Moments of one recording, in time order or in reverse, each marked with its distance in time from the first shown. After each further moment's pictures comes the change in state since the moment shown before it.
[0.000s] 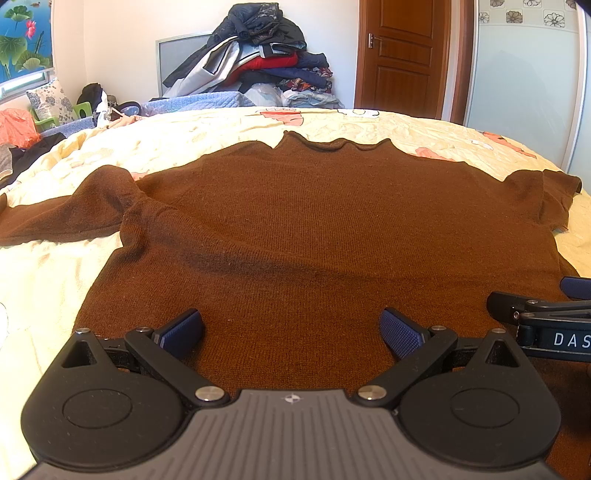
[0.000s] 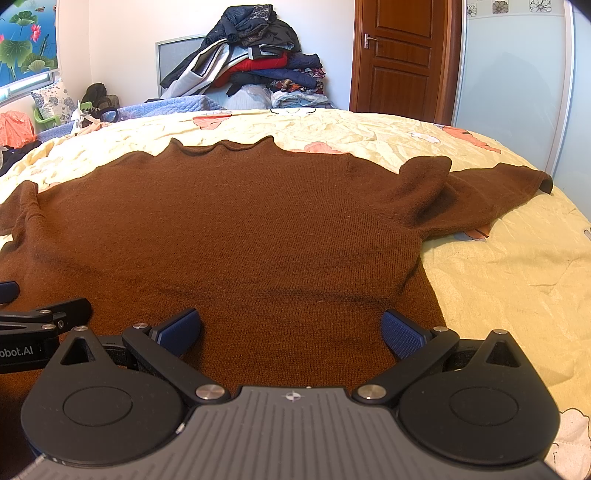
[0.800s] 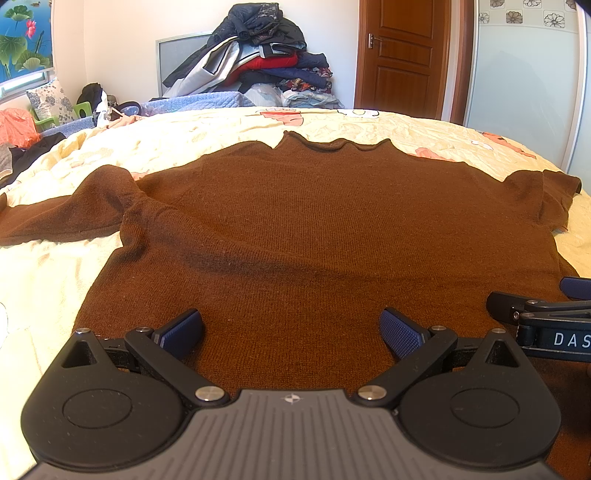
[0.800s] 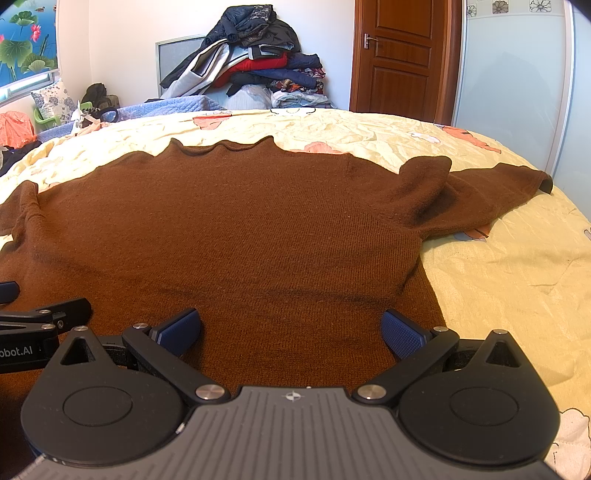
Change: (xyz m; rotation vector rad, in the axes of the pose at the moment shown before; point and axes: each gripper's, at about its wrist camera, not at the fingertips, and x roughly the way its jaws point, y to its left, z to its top) left arm 0.000 0.000 0.000 -0.001 0.000 0.000; right arm 0.001 0.001 -0.002 0.000 0.000 0.000
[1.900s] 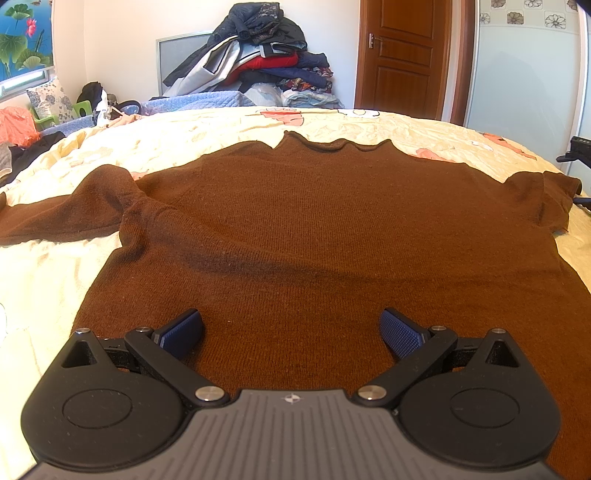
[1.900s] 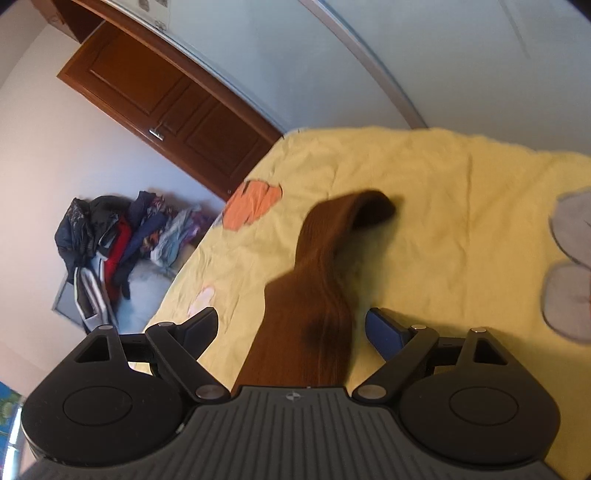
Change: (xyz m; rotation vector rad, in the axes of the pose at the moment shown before) left arm 0.000 0.000 0.000 -0.002 -0.001 -0.001; right arm 0.155 -0.362 0.115 0.968 -0.183 0.010
